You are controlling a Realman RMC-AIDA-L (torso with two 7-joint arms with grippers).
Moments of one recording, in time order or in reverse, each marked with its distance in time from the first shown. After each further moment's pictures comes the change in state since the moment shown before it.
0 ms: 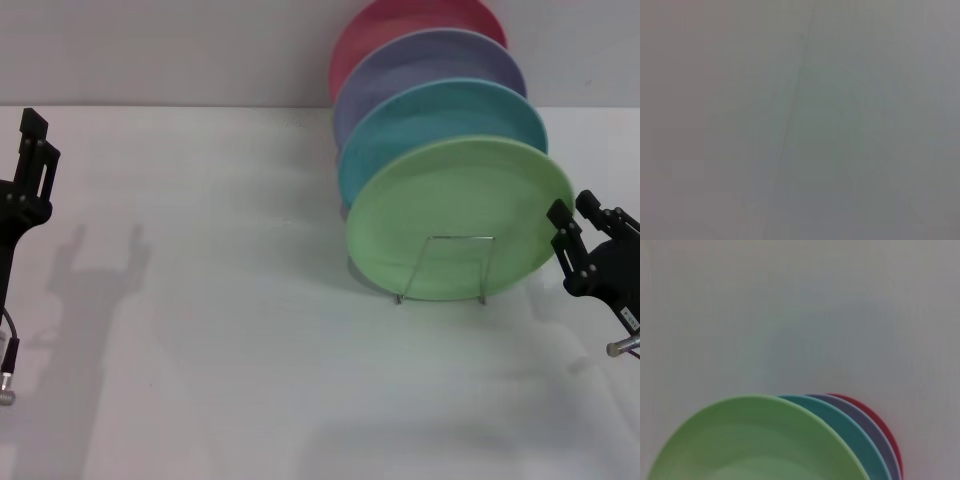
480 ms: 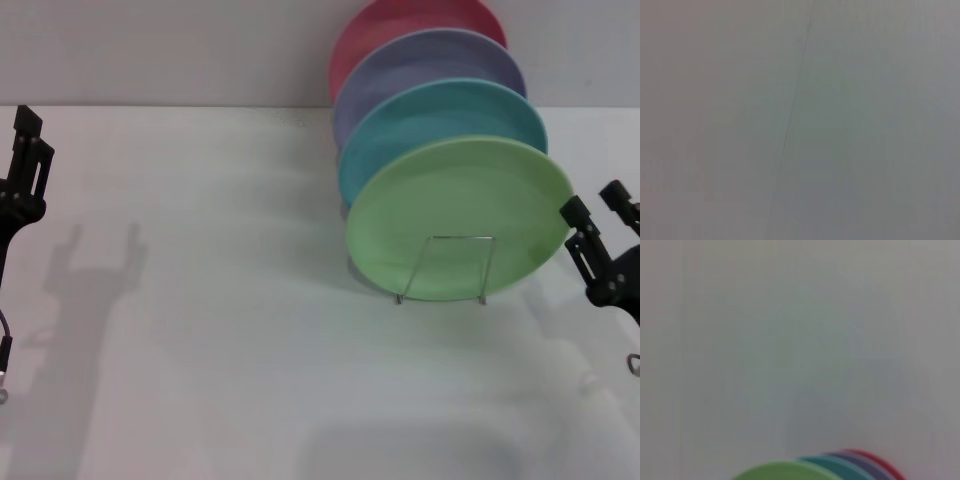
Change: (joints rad) left arm 0.003 0.012 -0.004 -0.008 0.005 0.000 -0.001; right arm -0.048 0.000 -0.037 -0.004 0.001 0.191 0.002
